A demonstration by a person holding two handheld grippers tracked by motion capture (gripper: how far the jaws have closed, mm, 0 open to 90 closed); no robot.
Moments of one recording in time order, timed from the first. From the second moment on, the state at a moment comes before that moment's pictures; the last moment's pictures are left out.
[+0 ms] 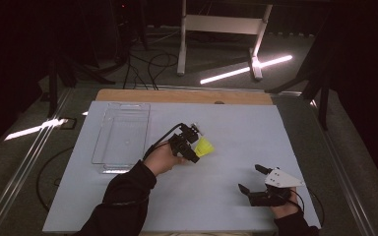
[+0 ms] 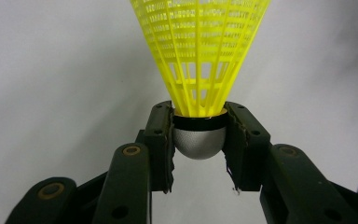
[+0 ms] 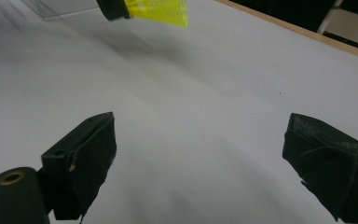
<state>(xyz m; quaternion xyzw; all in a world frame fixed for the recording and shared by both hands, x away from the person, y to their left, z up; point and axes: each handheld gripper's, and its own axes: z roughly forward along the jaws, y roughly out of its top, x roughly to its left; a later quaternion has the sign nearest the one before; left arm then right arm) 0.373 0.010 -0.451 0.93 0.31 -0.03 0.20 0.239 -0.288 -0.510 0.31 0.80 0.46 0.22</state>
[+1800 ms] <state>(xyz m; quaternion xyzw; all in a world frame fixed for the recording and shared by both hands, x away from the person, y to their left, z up) 0.374 0.087 -0.369 0.97 0.18 -0.03 0.17 0.238 -0.286 -0.510 0.31 0.80 0.46 0.22</state>
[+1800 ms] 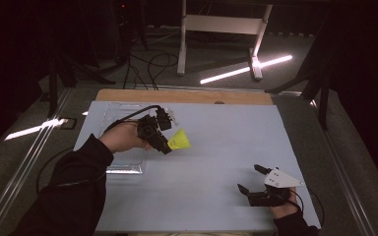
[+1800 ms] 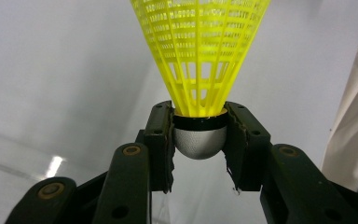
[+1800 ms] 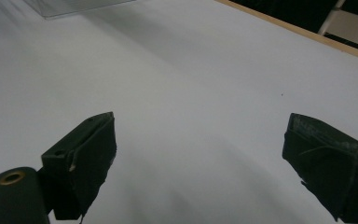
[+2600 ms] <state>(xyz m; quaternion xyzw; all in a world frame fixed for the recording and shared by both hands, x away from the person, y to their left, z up) 0.374 0.146 -0.321 0.95 0.24 0.02 0.20 0.237 -0.287 -0.508 0.31 0.80 0.47 0.23</state>
